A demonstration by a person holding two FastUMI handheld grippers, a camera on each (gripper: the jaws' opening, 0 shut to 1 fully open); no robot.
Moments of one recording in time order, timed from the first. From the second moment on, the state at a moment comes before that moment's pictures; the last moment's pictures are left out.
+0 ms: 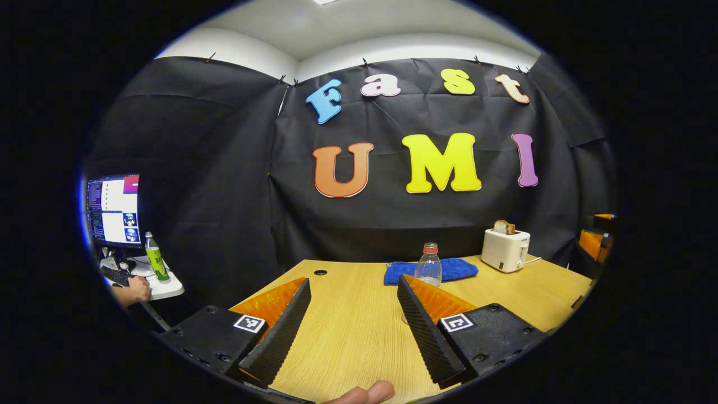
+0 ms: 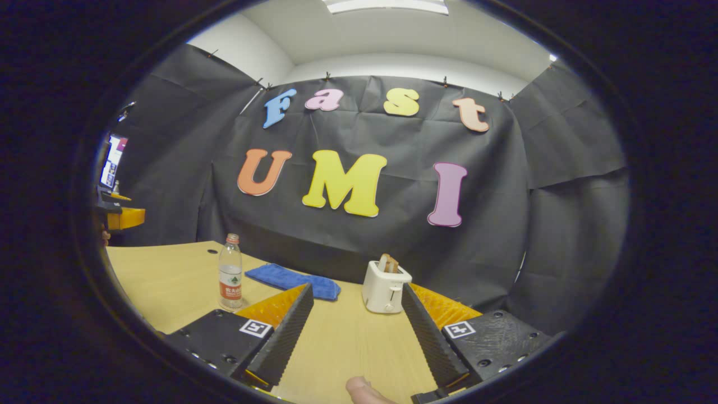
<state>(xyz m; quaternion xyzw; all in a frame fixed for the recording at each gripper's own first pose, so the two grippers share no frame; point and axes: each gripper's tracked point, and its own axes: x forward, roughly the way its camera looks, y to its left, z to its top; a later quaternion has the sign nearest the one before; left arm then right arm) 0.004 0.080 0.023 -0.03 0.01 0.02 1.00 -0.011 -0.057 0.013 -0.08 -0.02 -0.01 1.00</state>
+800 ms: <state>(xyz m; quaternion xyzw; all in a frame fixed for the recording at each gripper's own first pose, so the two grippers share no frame) 0.001 0.028 0.018 -0.01 0.02 -0.03 1.00 -0.009 -0.049 -0.005 0.02 0.03 0.01 1.00</state>
